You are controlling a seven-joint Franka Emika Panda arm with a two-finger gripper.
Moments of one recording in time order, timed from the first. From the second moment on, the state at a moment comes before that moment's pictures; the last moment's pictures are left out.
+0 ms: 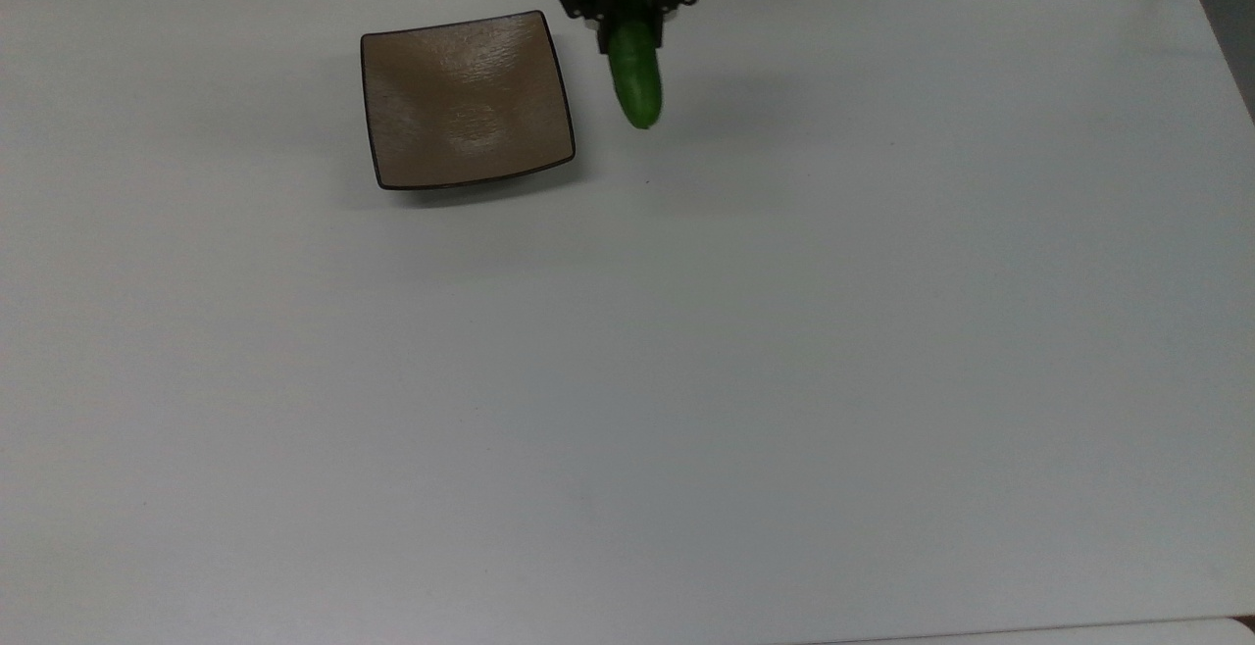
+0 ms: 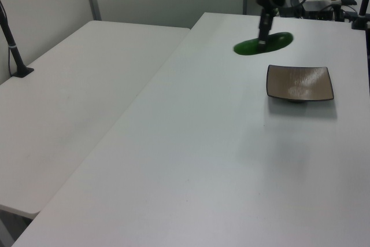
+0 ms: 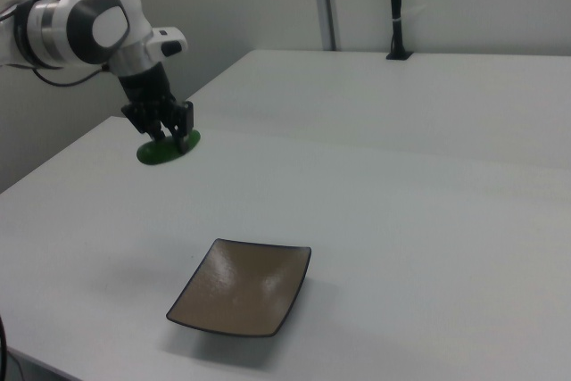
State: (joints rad) arm 0.17 -0.03 0.08 -1.80 -0.02 1.88 0.01
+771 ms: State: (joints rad) arm 0.07 -0.11 -0.08 -2.09 -0.02 1.89 -0.30
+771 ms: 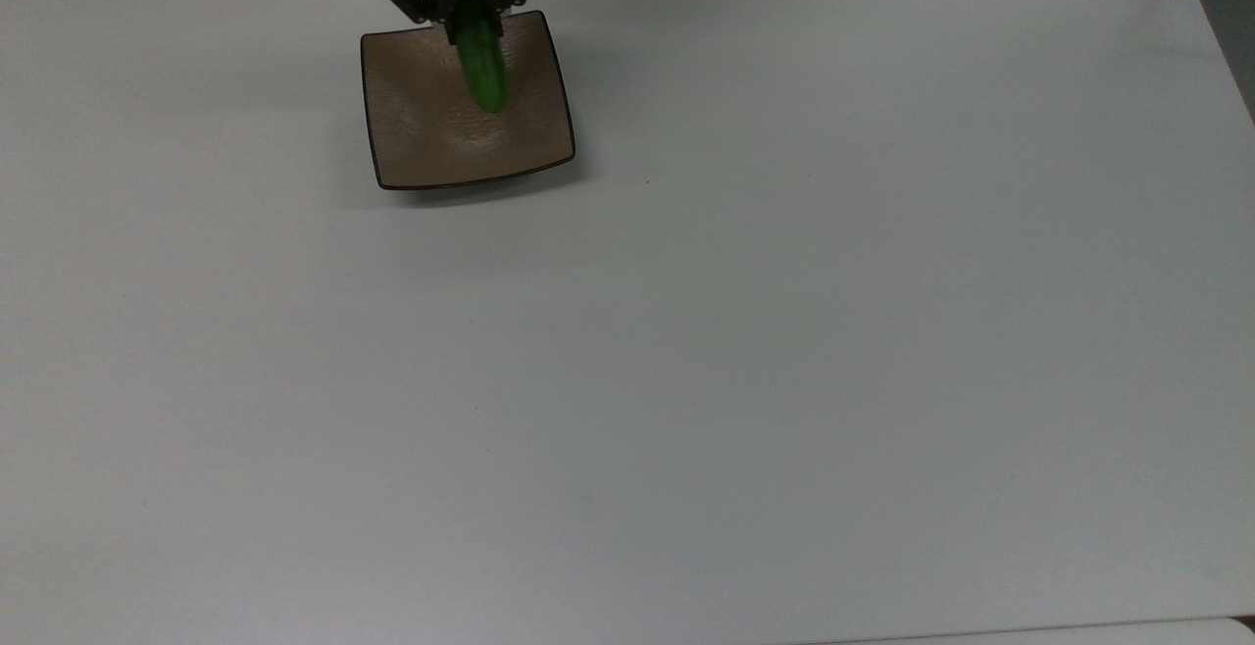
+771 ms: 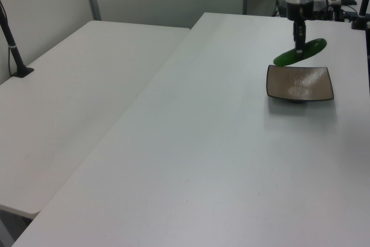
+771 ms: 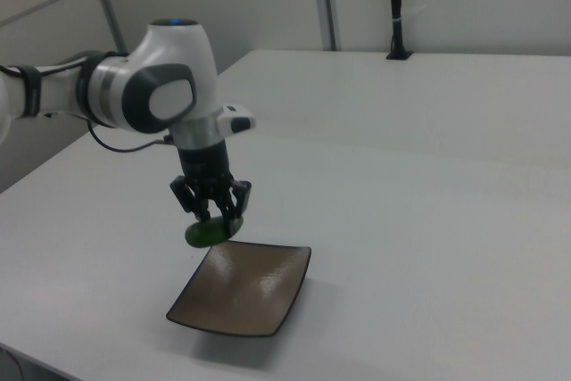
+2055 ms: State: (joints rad) arm 0.05 -0.11 -0.12 -2.39 -0.02 2.25 -0.32
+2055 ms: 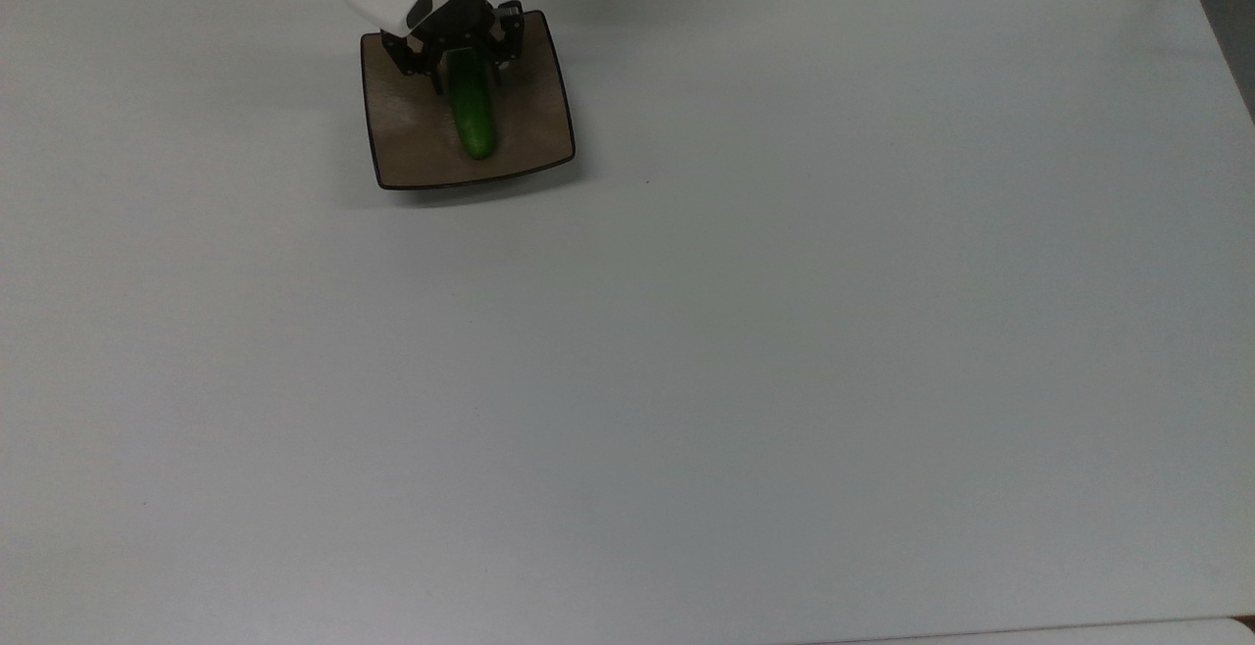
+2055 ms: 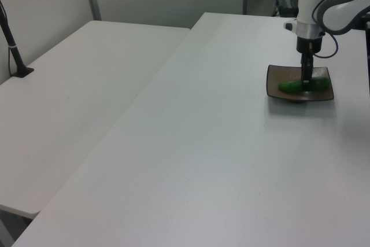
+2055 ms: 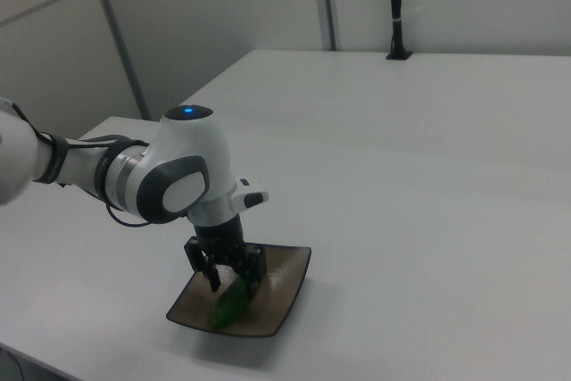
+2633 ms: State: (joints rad) arm 0.06 -0.13 -0.13 -2.20 -0.02 2.01 -0.29
